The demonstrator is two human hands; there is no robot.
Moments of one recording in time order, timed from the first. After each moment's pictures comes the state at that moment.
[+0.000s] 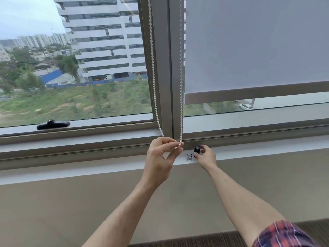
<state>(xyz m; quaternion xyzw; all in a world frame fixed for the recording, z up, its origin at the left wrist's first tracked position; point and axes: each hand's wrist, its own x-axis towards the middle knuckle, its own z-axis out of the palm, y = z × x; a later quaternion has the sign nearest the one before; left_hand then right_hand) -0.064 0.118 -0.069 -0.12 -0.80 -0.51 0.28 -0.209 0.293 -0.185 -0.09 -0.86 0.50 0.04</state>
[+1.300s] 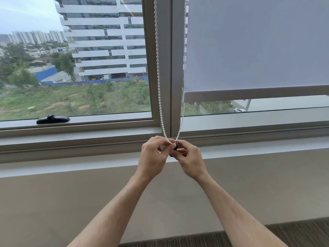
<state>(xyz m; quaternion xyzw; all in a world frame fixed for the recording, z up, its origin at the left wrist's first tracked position) -0.048 0.106 -0.059 -0.10 -0.83 -0.47 0.29 -0.092 0.247 -0.099 0.20 -0.75 0.62 0.07</state>
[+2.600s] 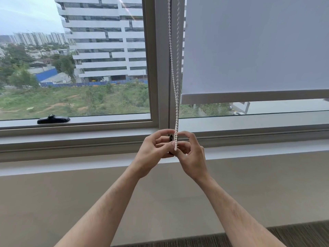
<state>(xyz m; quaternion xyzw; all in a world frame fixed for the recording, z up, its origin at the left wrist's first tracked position) -0.041 0.105 -0.033 -0.14 -0.67 -0.73 0.04 -0.070 0.255 -0.073 0.27 -0.69 0.64 0.18</state>
